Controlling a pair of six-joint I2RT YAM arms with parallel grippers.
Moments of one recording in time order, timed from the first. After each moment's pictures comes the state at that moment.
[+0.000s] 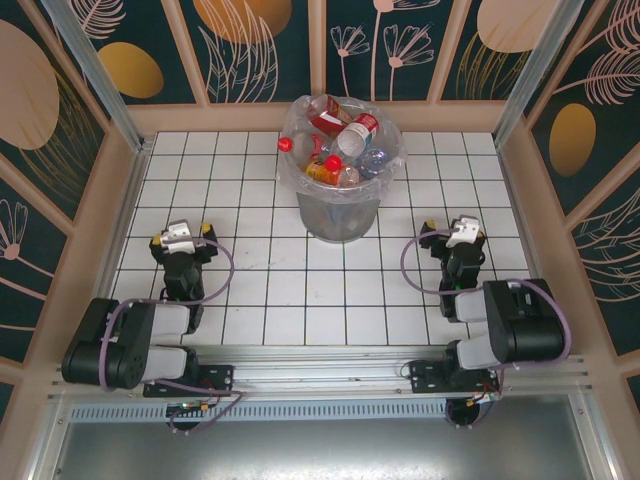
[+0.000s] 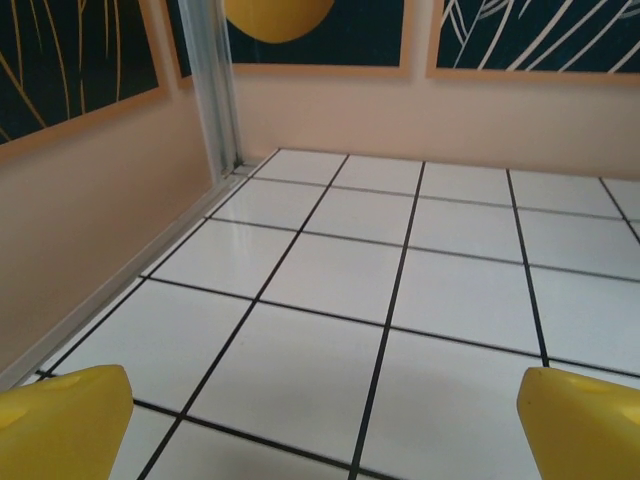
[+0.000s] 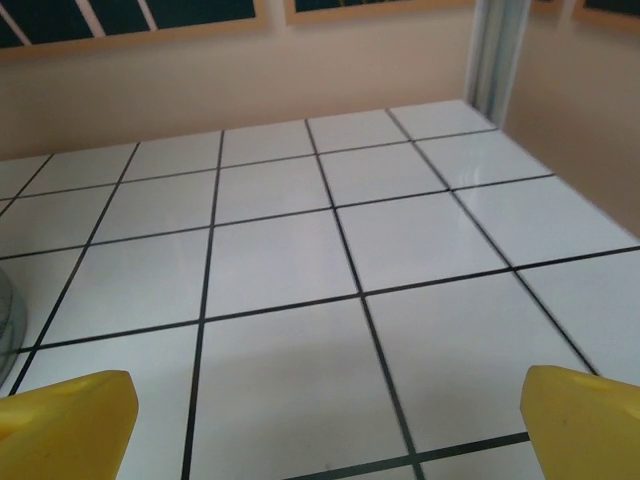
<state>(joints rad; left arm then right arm) -0.10 1.37 0.12 1.14 -0.36 -0.05 0.04 1.47 0.16 1.12 0.15 0.10</state>
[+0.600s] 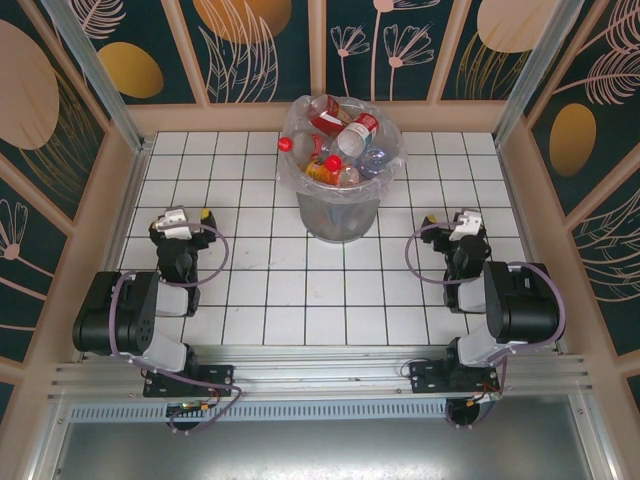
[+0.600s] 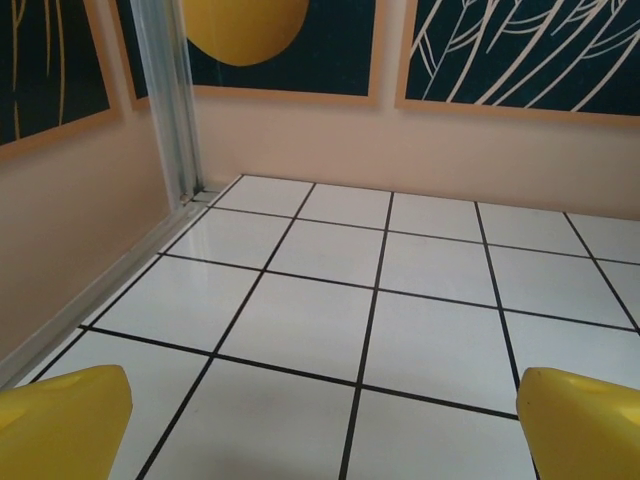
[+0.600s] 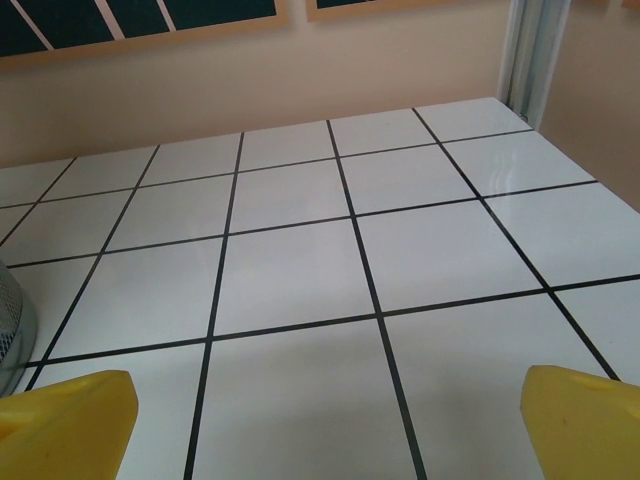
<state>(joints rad) -0.01 1.52 0.23 1.20 -0.19 -0.07 -0.03 1.54 0.22 1.13 0.01 0.10</state>
